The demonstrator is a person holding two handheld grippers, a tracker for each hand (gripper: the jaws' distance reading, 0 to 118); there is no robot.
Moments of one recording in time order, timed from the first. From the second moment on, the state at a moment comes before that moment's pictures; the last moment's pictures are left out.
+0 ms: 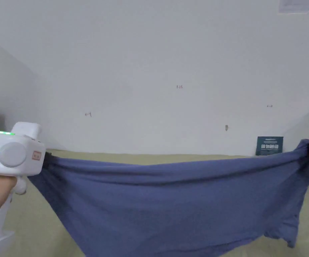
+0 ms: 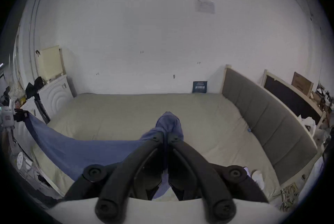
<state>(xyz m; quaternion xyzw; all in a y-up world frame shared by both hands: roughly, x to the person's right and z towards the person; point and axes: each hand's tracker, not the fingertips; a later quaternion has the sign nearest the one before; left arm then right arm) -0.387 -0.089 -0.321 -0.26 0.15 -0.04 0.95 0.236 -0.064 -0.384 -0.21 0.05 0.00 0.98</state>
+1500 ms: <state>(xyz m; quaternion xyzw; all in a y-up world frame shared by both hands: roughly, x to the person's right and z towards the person) -0.384 -0.279 -0.476 -0.37 0.15 -0.02 0.92 0.219 -0.268 -0.530 -0.36 0.00 0.03 0.93</state>
